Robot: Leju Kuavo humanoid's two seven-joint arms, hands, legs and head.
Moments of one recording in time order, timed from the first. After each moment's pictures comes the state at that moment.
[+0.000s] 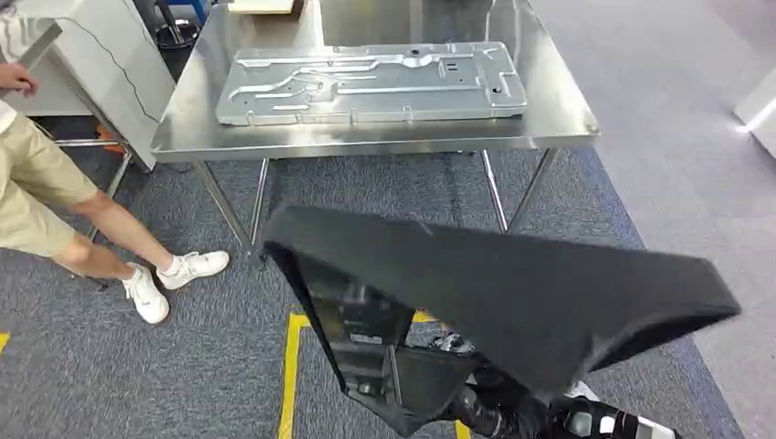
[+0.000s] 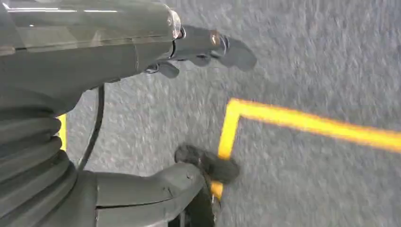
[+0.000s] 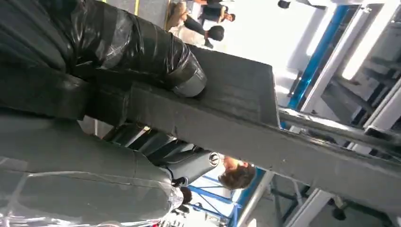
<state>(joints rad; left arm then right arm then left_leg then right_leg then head) -0.05 0.04 1.24 -0.21 -0.74 -0.17 -0.25 -0.03 -0.18 0.44 -2.04 -0.29 0.42 -0.53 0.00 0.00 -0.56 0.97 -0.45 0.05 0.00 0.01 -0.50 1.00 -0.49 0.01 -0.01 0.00</state>
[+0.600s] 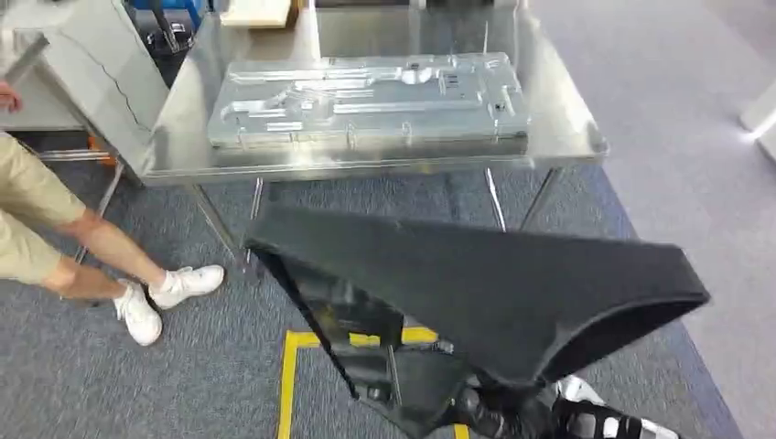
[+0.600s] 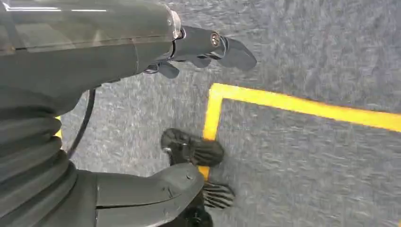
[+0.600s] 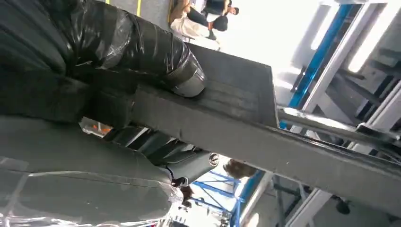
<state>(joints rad) -0.06 0.03 1.25 -0.21 -0.74 -0.17 -0.22 -0.03 -0.18 0.44 -2.05 -0.28 0.42 -0.52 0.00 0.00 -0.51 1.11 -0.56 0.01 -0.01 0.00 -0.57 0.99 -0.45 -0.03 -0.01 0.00</state>
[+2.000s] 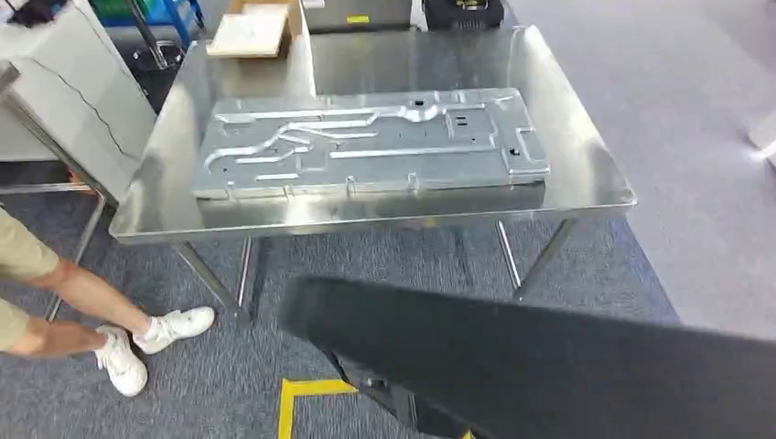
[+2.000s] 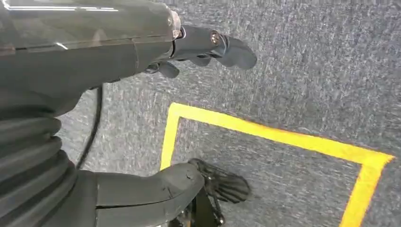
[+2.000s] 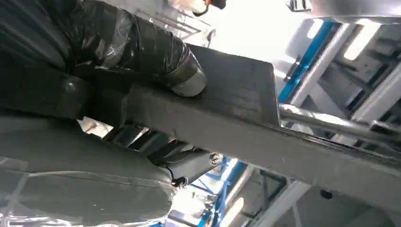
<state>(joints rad) -0.04 0.08 1.28 -0.21 -0.76 -0.14 -0.21 -0.01 -0.18 0.42 -2.09 -0.24 0.42 -0.58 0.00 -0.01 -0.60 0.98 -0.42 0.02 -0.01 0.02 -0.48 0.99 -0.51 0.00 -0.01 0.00</state>
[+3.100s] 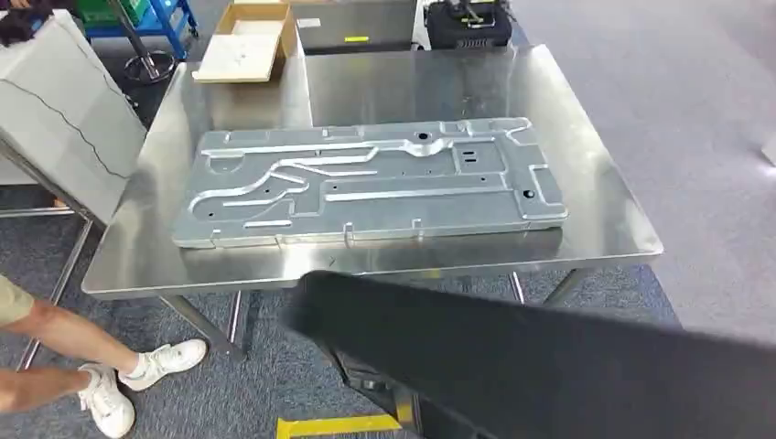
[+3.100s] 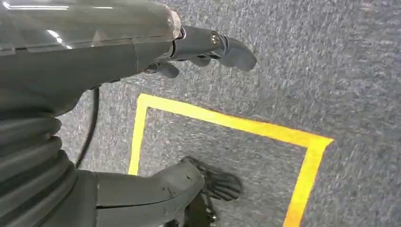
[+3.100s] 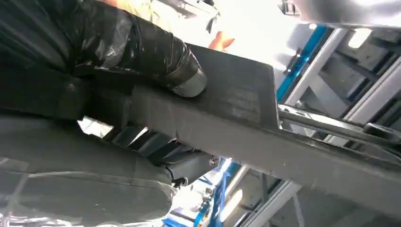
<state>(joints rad) -0.04 0.07 1.28 -0.21 -0.76 -0.14 -0.22 0.00 -0.17 0.41 -2.12 -0.23 0.41 -0.59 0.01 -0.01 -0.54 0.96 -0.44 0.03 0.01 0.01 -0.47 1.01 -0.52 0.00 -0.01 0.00</state>
